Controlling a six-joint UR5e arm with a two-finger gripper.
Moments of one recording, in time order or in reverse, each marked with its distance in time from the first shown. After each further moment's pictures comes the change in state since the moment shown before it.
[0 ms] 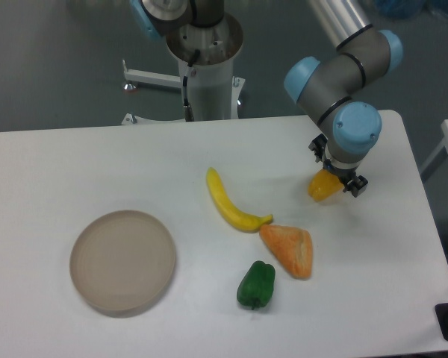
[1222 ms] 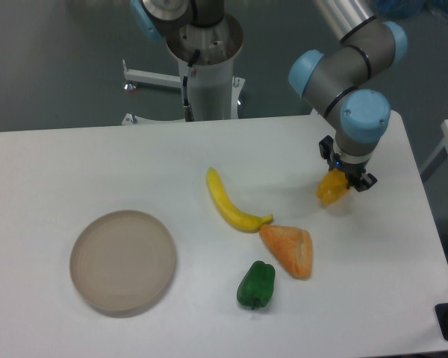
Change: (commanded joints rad) arm -0.006 -0.015 0.178 0.035 -0.144 -0.021
